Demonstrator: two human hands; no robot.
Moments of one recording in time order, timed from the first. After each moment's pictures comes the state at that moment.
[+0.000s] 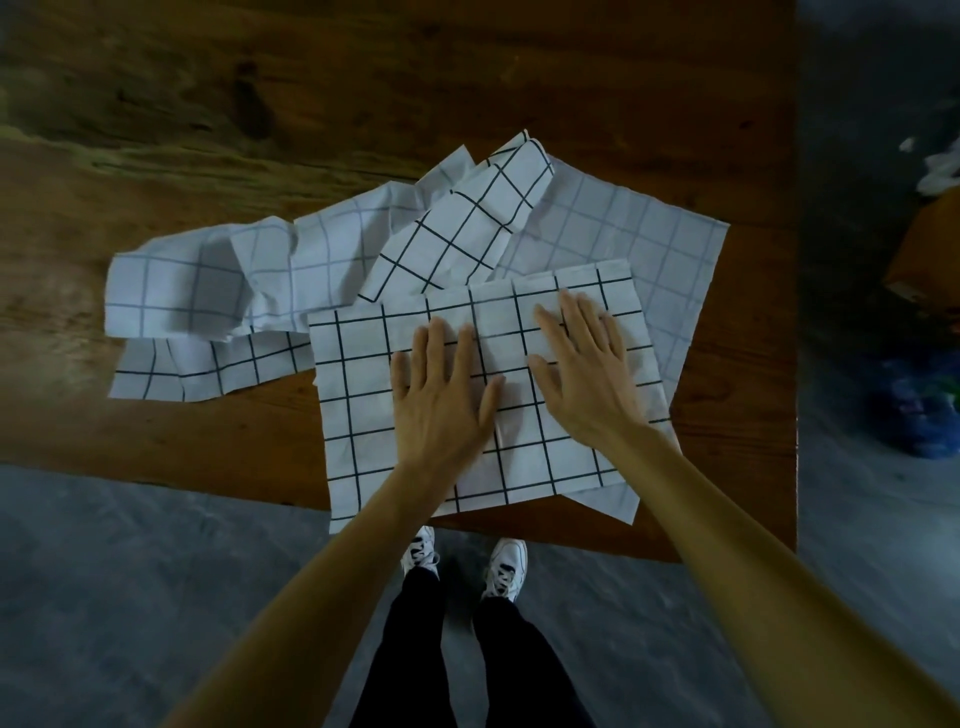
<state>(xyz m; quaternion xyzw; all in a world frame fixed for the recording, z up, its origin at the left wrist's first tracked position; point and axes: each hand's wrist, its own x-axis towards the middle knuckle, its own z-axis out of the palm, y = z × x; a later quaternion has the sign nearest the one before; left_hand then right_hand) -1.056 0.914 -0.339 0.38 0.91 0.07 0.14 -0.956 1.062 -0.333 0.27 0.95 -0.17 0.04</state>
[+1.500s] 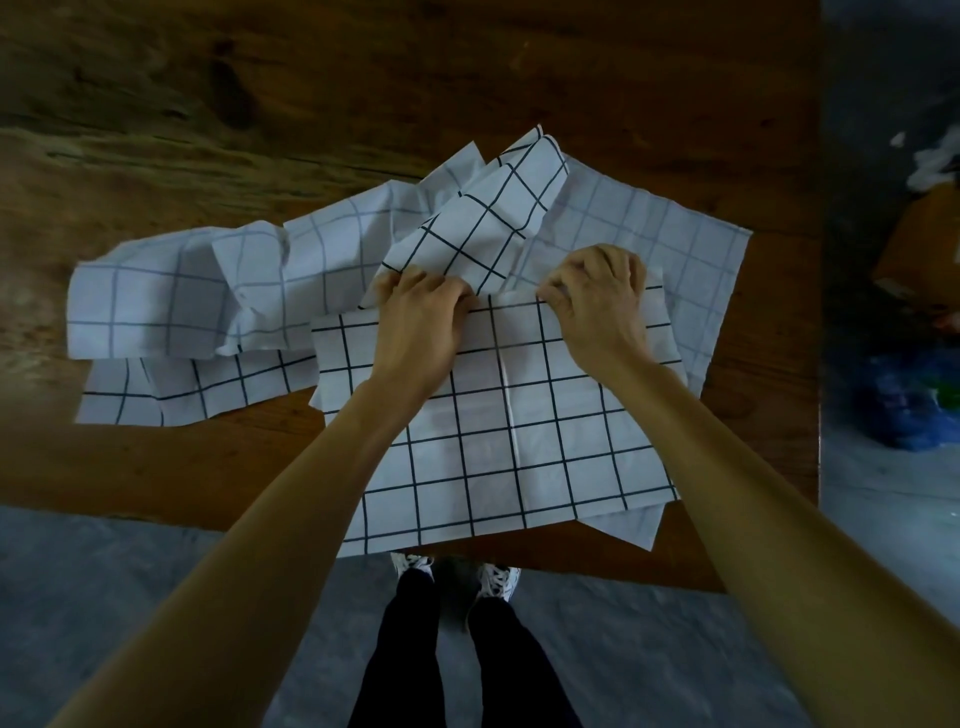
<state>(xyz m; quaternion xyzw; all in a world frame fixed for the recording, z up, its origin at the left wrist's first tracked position) -1.151 0.961 -0.331 0.46 0.86 0.21 0.04 -1.021 1.114 -0.336 0.28 0.95 -0.14 -0.04</state>
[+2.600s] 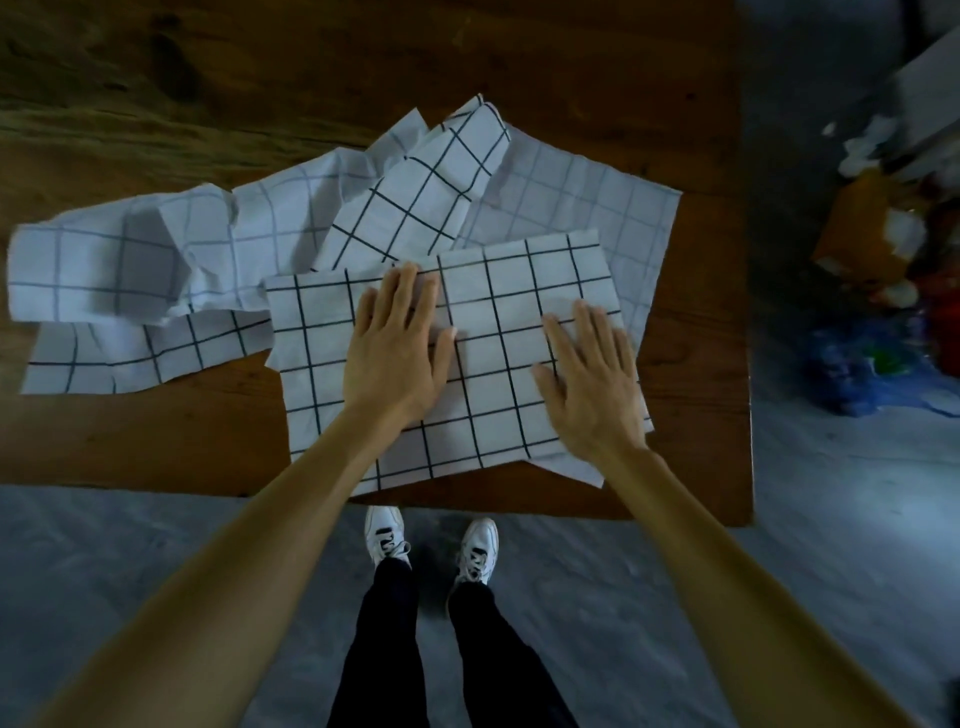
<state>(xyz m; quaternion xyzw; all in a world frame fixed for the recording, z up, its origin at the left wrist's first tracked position) -1.091 0.922 -0.346 0.48 0.87 0.07 0.10 -0.899 1.049 -0.345 0.34 0.93 -0.11 0.07</state>
